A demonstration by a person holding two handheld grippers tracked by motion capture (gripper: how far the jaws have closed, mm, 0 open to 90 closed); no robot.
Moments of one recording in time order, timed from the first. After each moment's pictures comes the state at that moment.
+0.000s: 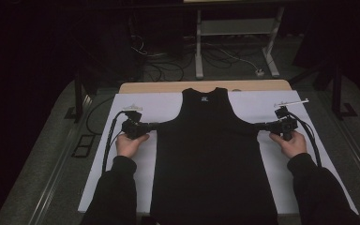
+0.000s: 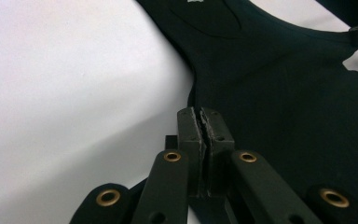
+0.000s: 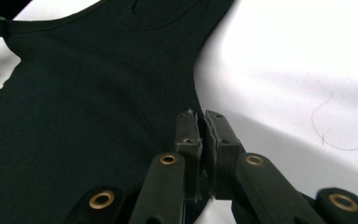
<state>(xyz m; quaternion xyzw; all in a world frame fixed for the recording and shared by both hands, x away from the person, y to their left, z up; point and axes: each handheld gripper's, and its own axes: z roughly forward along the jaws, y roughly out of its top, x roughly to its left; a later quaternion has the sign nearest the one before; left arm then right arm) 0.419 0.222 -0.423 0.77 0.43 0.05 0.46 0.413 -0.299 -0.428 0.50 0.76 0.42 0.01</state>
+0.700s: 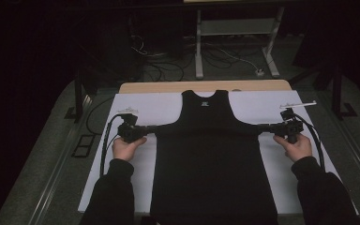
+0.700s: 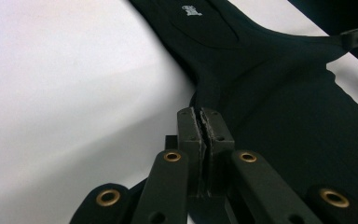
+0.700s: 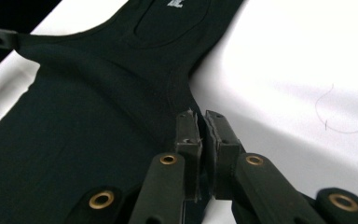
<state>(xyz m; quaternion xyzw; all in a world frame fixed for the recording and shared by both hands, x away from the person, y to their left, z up) 0.401 0.231 -0.418 0.76 0.44 0.03 0.47 0.395 -0.307 -0.419 0.50 0.74 0.44 0.01</state>
